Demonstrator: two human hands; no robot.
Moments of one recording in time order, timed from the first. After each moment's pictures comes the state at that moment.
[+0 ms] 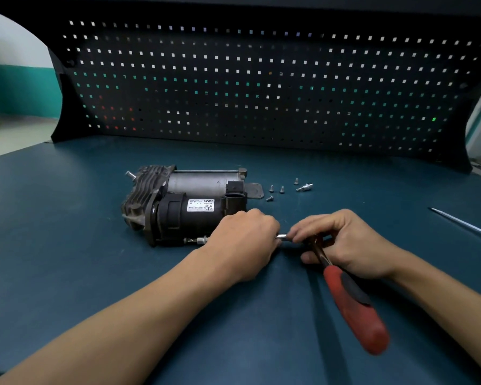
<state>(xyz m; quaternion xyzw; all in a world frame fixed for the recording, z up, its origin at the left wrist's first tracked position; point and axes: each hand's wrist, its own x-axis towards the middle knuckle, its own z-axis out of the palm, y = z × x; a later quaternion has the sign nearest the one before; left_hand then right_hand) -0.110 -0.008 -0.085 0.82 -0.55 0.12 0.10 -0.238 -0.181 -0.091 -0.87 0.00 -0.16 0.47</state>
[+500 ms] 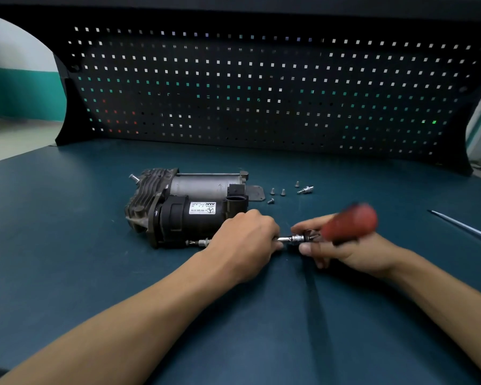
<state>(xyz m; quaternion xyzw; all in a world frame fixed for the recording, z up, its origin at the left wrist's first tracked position) -0.108 -0.007 -0.083 0.83 -0.54 0.06 0.15 -0.235 -0.180 -0.093 -0.83 0.09 -0.12 0.54</state>
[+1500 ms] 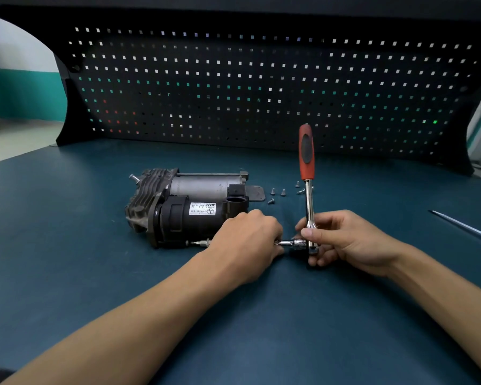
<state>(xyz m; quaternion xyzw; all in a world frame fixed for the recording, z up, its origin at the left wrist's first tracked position) -0.115 -0.005 -0.079 0.83 -0.53 0.06 0.14 -0.232 -0.180 -0.085 -0.76 0.13 -0.09 0.64</state>
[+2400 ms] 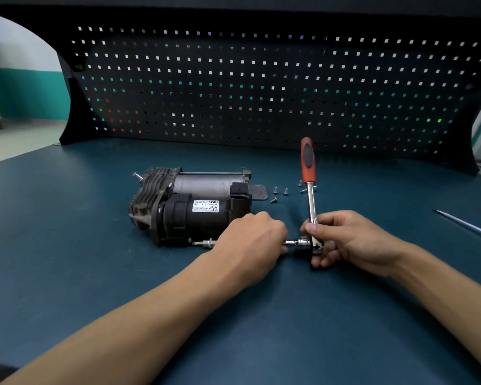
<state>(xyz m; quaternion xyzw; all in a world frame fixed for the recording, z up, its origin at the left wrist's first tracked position) -0.117 -0.006 -0.079 0.83 -0.55 0.09 0.07 -0.229 -0.181 -0.088 -0.74 0.15 -0.07 0.65</state>
